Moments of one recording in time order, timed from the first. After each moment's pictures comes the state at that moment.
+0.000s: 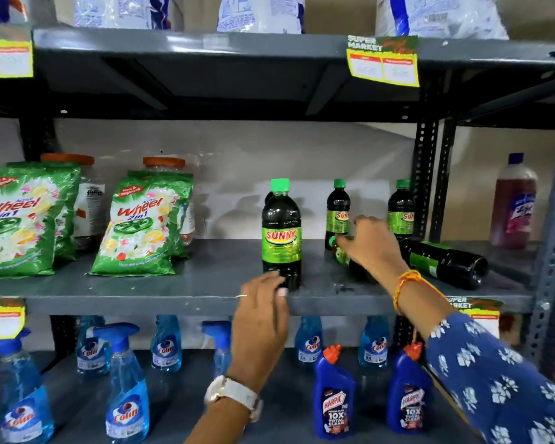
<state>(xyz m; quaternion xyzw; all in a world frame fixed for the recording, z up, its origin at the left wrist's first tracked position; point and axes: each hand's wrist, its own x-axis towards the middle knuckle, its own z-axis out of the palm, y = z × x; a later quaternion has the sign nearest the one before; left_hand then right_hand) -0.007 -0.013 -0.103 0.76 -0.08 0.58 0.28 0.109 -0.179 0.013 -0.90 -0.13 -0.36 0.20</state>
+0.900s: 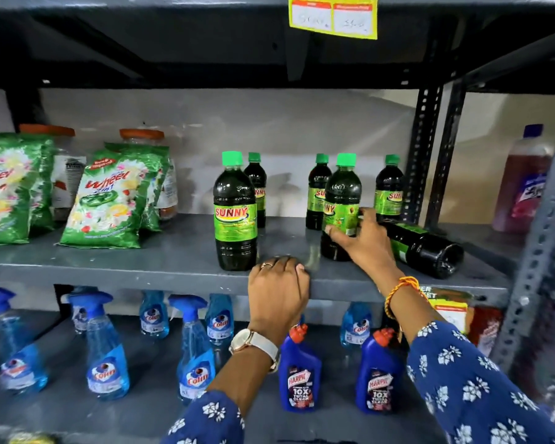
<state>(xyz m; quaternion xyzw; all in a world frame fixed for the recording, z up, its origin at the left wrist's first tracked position) 0.051 -0.111 -0.084 0.91 0.05 0.42 0.06 0.166 -0.248 -0.035 -0.84 -0.18 -0.29 0.43</state>
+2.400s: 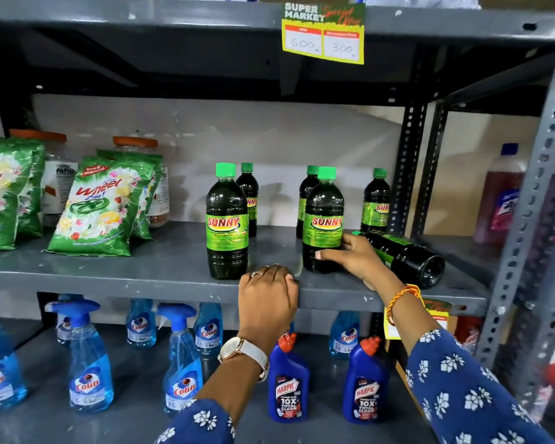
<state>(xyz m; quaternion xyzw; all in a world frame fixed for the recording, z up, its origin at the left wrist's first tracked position) 0.052 -0.109 -0.088 0.90 0.05 0.44 0.07 0.169 -0.259 -0.032 -0.76 -0.25 -0.05 0.59</state>
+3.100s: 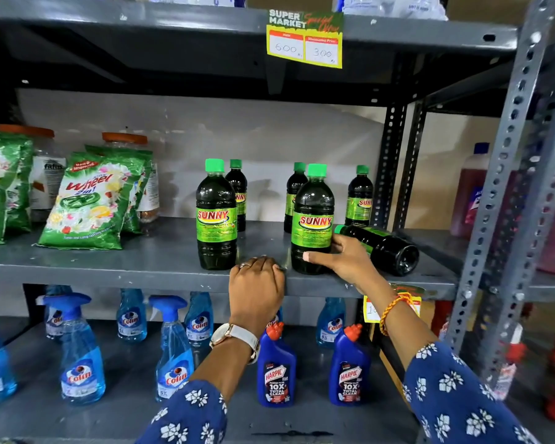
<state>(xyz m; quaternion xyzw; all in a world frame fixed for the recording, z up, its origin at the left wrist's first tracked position) 0.046 -0.113 -0.086 0.90 0.05 0.42 0.07 0.124 -0.275 -0.037 -0.78 -0.27 -0.10 0.55</state>
